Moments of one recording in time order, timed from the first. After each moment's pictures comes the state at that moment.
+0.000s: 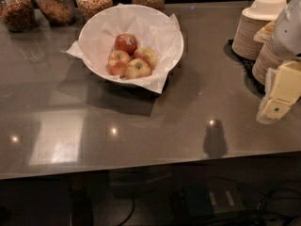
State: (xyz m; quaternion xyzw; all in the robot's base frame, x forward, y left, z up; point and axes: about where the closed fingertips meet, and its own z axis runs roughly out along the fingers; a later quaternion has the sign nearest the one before) arm 0.438 -0.217 0.976 -0.60 0.78 -0.03 0.16
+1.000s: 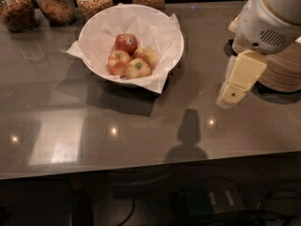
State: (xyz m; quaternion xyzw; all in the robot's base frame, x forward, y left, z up) arm 0.474 -0.168 0.980 -0.58 0.79 -0.03 0.20
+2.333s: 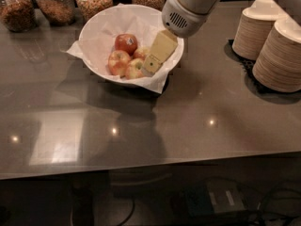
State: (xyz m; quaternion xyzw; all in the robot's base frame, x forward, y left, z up) arm 0.572 -0.049 0.963 -0.49 0.83 0.03 0.24
